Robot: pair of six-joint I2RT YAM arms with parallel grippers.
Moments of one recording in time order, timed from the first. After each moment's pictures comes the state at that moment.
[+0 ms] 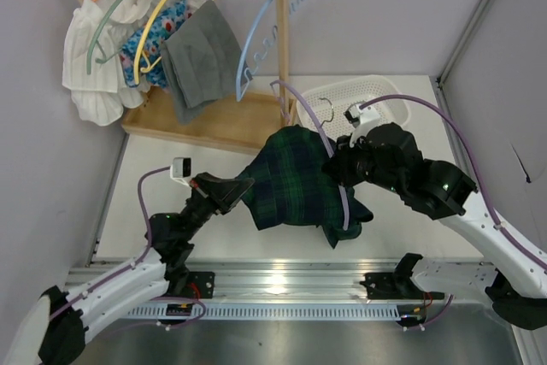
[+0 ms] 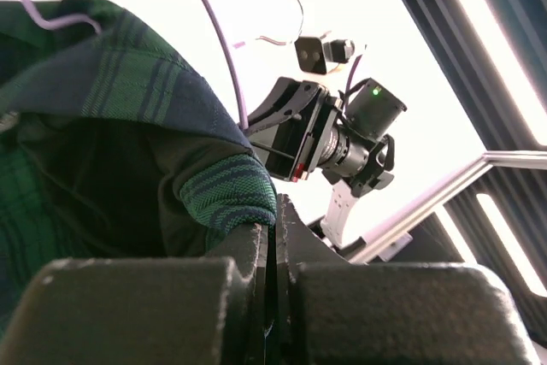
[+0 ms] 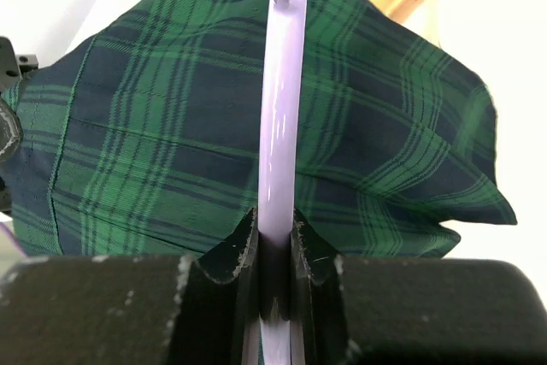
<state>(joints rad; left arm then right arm) -0.72 0.68 0.14 1.08 0.15 -1.34 0.87 1.02 1.35 -0.83 0.12 0.40</state>
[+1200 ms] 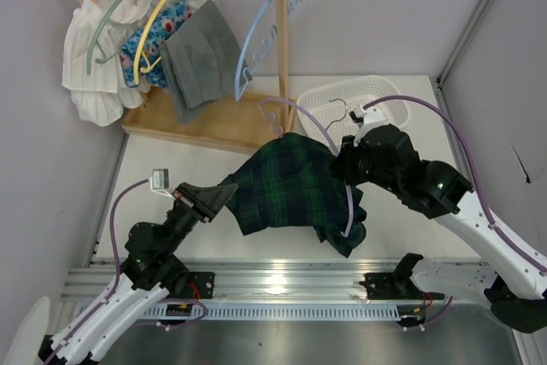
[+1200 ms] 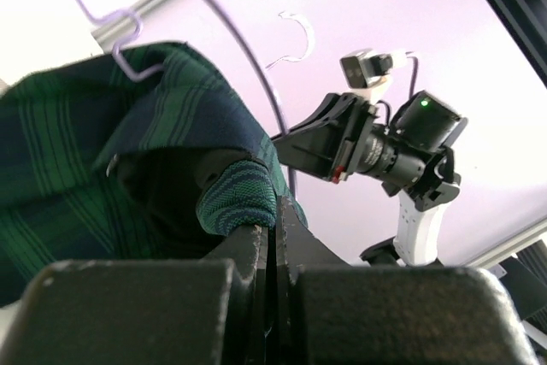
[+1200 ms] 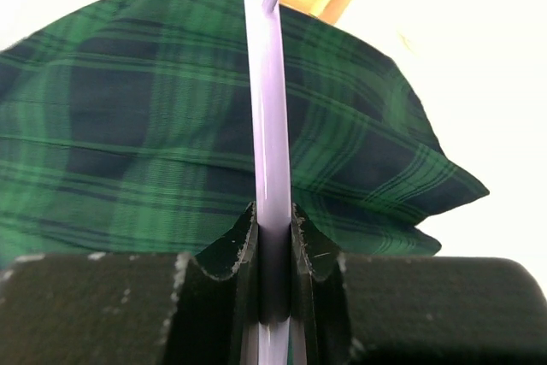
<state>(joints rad) -0.70 0.16 0.21 0.32 0.03 -1.16 0.82 1.01 1.31 -0.84 0.18 0.43</state>
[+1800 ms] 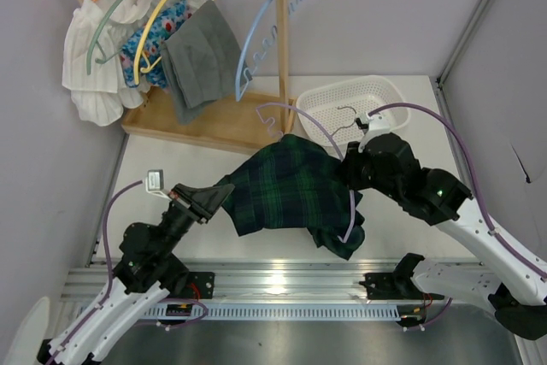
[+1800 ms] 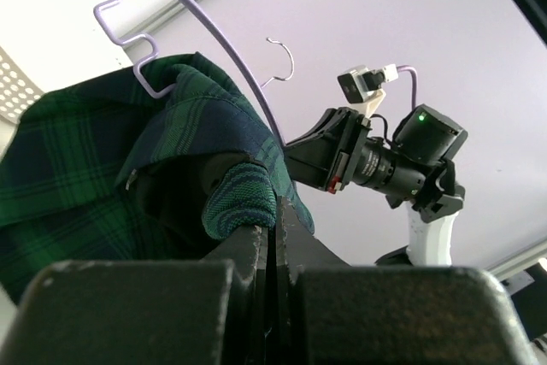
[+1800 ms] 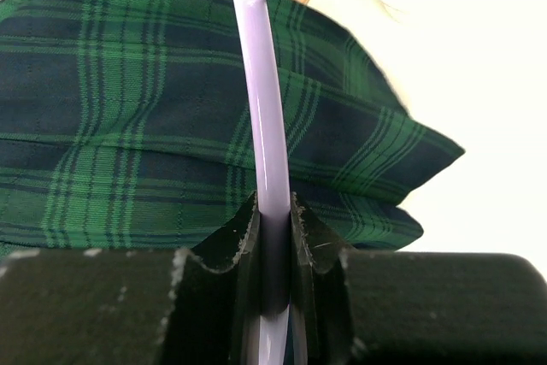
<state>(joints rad) -0.70 0.10 0.27 0.16 0.00 -1.11 0.81 0.95 1.20 -0.81 0.23 0.48</state>
